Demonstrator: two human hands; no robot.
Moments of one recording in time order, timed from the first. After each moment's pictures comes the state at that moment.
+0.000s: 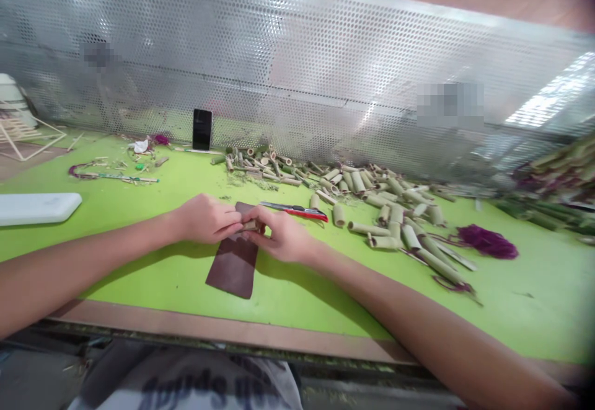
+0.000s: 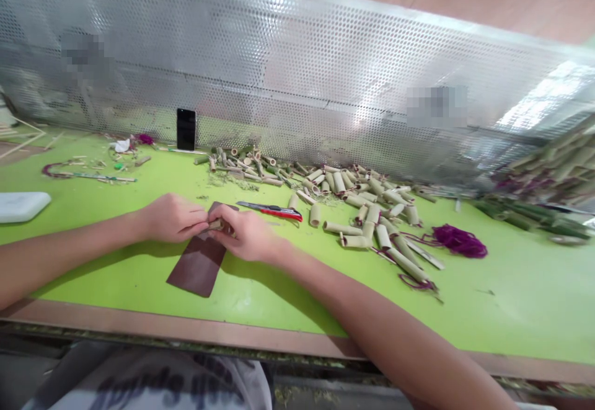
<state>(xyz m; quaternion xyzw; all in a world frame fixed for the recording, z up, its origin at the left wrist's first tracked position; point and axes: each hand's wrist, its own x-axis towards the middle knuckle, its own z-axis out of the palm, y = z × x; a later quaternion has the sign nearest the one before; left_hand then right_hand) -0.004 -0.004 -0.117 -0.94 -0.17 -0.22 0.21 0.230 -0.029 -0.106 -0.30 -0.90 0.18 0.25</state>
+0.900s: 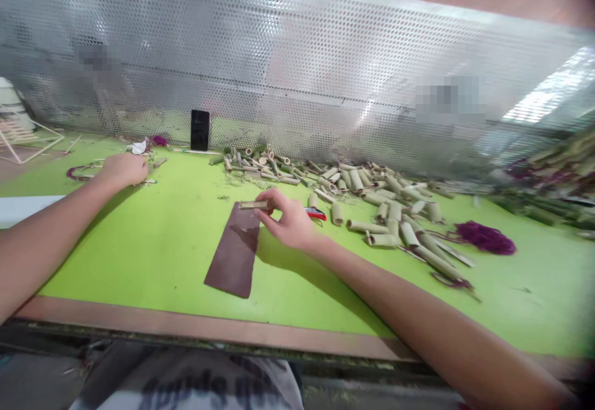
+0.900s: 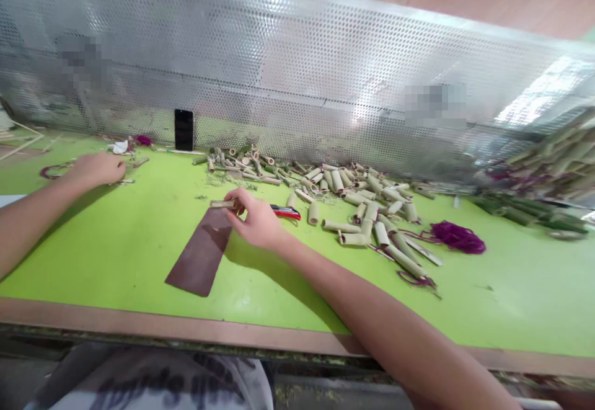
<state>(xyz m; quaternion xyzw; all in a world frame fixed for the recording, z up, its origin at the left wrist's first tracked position) -0.161 0.081 -0.092 -0.68 -0.72 -0.11 0.12 0.243 -0.008 -0.108 -0.35 -0.86 0.13 0.35</state>
